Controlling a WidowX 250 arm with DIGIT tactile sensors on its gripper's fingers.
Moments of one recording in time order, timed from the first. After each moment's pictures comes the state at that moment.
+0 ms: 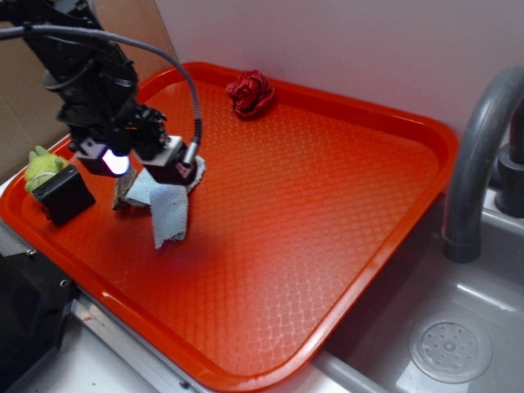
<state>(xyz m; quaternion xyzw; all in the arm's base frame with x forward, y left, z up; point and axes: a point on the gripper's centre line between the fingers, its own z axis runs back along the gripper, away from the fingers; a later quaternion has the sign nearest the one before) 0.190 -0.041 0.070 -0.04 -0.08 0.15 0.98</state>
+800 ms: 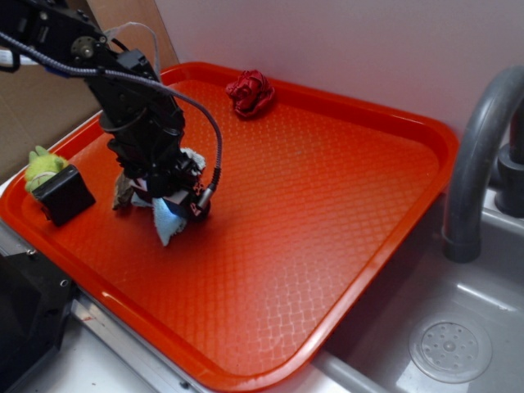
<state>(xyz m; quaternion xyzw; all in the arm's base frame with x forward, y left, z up) 0.201 -0.030 0.027 0.00 -0.05 0.08 1.00</state>
